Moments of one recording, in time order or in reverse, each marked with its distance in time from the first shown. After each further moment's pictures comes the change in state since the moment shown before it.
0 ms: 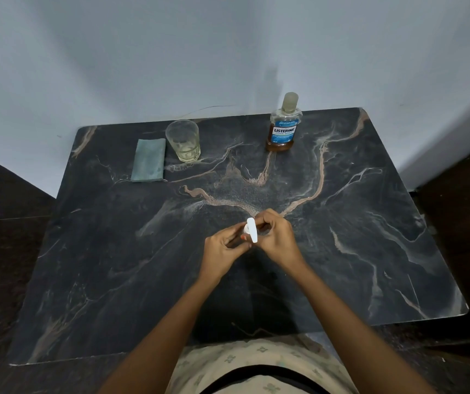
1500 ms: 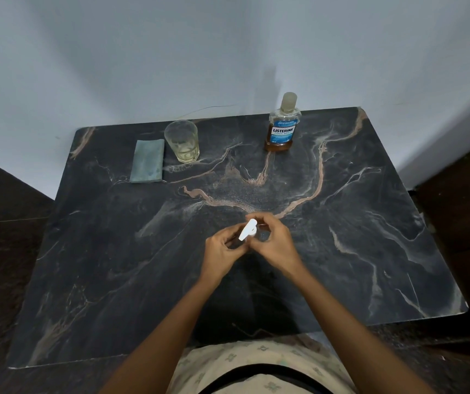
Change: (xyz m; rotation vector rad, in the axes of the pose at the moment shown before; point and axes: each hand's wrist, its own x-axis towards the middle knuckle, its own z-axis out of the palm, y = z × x) left_hand -0.001 0.003 0.002 -0.043 0.024 0.025; right_hand -0.008 -0.002 0.002 0.042 -0.029 0.034
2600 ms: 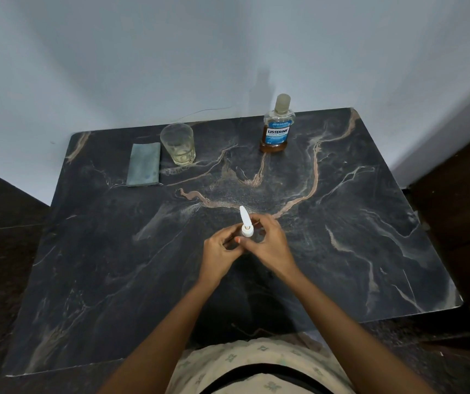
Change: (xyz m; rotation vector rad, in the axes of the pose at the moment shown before) left_hand 0.001 -0.007 0.001 0.005 0.008 0.029; right_hand -0.004 0.001 0.006 -0.099 0.041 0.035
